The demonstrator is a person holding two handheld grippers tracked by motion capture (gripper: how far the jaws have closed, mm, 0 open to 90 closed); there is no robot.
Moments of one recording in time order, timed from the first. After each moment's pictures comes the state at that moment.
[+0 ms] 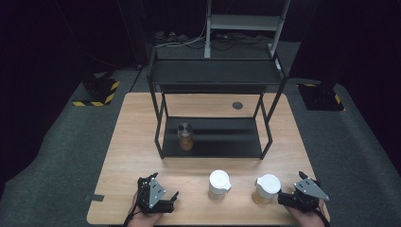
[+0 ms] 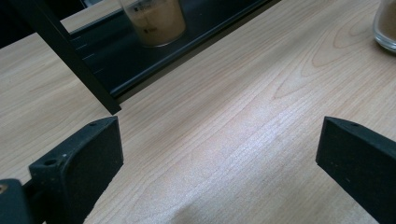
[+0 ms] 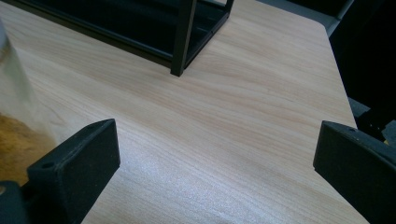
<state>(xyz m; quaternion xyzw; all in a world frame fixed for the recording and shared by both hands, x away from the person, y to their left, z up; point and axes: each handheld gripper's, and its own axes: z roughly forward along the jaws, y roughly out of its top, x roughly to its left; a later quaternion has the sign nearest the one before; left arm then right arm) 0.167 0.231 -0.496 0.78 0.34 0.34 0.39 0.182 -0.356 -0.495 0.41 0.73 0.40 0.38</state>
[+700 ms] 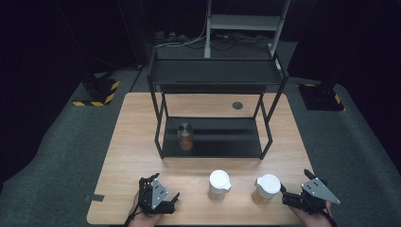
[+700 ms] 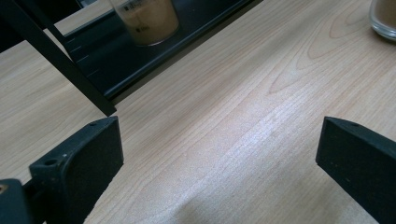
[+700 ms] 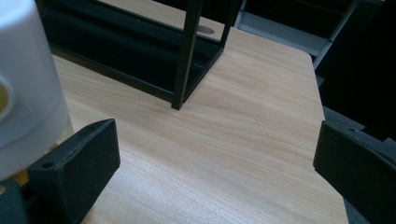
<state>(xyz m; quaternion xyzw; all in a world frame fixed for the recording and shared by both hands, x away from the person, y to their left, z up) 0.168 0.228 -0.495 0.79 0.32 0.35 0.38 0.166 -0.362 -0.473 0.40 0.71 0.43 0.39</state>
